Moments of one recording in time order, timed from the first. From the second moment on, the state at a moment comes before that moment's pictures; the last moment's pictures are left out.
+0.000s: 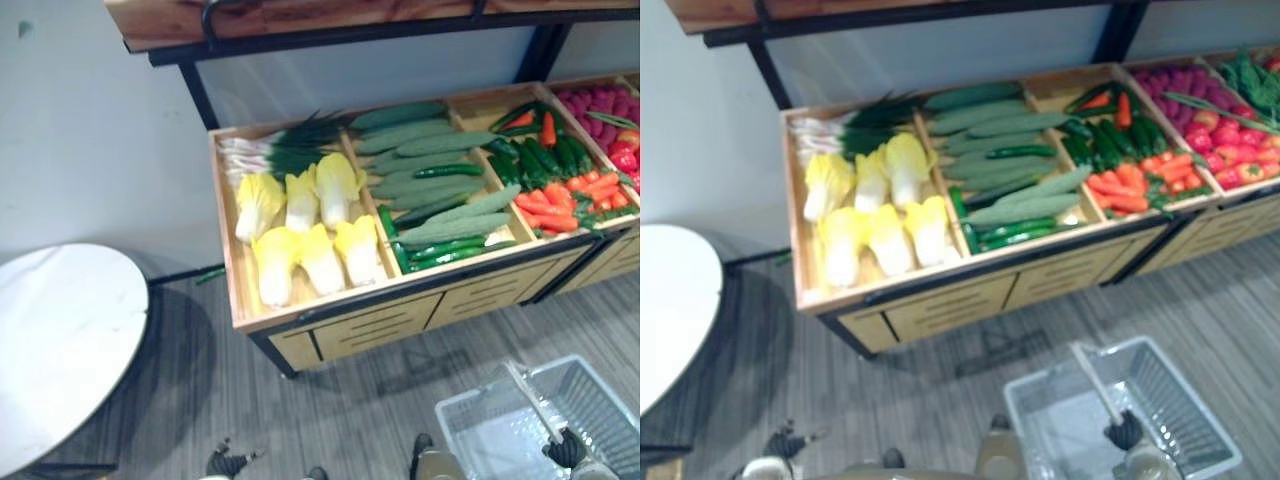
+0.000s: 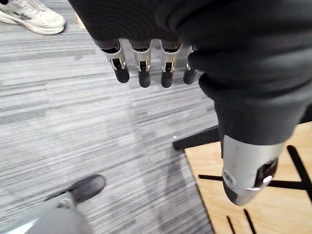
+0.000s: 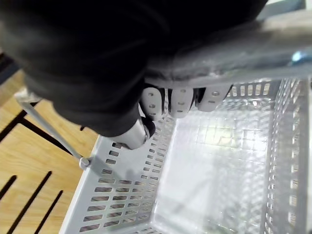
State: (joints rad) left arm 0.08 0.21 0.17 0.97 0.08 -0.07 0.15; right arm 0.15 -0.40 -0.27 0.89 -0.54 -0.12 -0.01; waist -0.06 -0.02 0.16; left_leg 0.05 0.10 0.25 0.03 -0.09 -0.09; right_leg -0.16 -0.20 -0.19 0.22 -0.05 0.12
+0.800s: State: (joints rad) left arm 0.03 0.14 0.36 0.10 0.09 -0.21 0.58; right arm 0.20 -0.36 -0.30 0.89 -0.50 -0.18 -0.06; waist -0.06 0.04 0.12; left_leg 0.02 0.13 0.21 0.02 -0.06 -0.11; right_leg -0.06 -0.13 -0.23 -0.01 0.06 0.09
